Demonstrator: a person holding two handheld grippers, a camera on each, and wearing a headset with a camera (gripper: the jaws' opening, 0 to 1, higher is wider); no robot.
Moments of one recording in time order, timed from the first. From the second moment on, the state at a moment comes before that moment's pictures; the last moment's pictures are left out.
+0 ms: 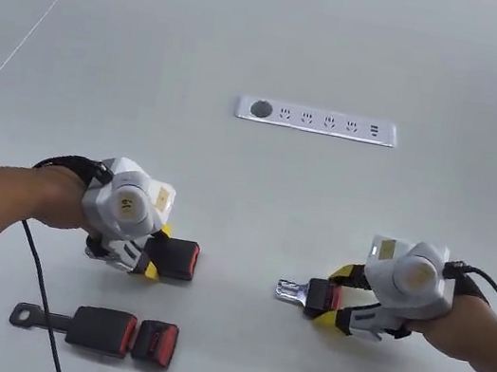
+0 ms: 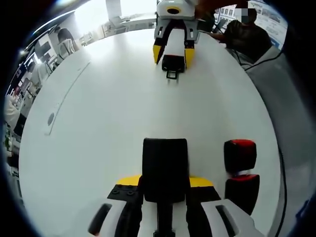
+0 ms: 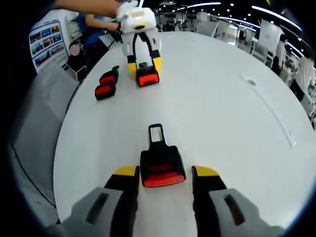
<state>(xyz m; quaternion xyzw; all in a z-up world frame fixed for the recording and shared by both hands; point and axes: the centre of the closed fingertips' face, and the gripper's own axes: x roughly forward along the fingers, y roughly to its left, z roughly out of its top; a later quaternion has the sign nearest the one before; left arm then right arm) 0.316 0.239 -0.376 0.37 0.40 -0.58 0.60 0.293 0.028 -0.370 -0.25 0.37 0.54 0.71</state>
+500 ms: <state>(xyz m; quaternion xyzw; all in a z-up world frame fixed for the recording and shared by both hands) 0.323 0.236 -0.311 0.20 0.36 -0.46 0.79 0.309 0.007 -0.323 -0.18 0.30 0.39 0.85</state>
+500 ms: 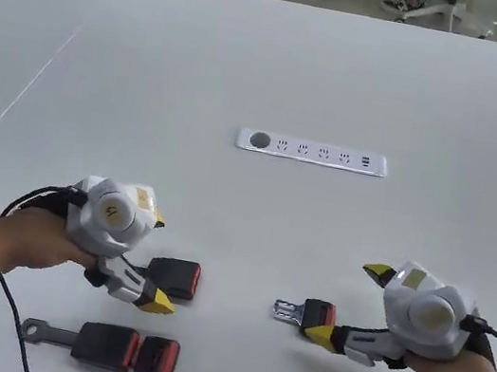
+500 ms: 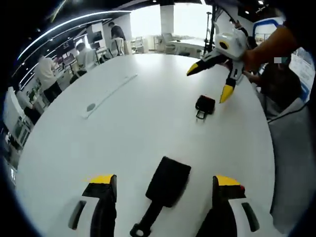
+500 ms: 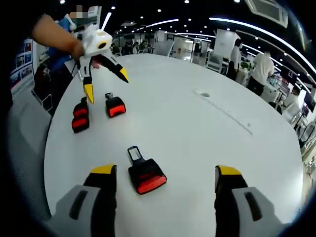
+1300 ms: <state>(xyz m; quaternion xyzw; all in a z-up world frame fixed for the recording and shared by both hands) 0.239 0.272 -0.249 0.00 0.29 -0.31 0.91 0.249 0.002 -0.276 -0.10 0.25 0.27 0.92</state>
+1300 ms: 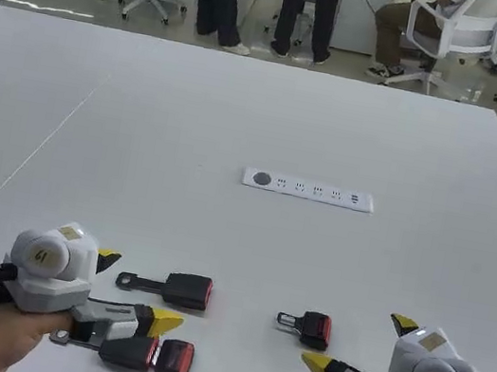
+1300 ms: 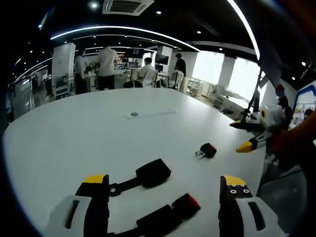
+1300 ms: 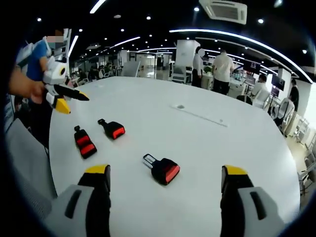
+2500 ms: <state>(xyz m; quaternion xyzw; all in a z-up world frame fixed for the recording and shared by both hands) 0.132 0.334 -0.254 -0.02 0.29 -0.27 0.92 0.137 -0.015 -0.260 -0.10 0.24 0.24 0.94</state>
